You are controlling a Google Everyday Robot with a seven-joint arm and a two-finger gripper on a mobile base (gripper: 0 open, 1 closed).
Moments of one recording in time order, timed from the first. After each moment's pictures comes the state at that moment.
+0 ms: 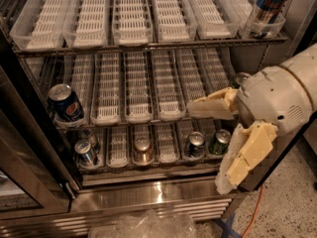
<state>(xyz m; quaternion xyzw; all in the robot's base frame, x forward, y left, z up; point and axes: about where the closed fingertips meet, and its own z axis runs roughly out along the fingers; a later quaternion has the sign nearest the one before) 0.346 -0.072 0.944 -0.61 0.63 0.40 0.26</state>
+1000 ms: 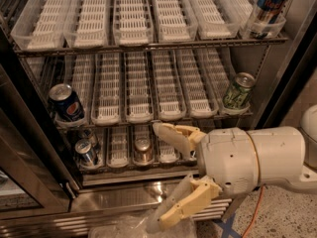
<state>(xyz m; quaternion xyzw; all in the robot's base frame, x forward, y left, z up) 0.317 0.008 0.915 -0.51 0.58 0.46 0.43</state>
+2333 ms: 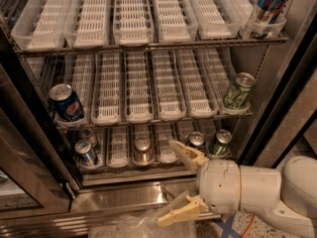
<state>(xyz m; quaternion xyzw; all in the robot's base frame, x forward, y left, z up) 0.350 -0.007 0.819 -0.47 0.61 0.39 0.50</state>
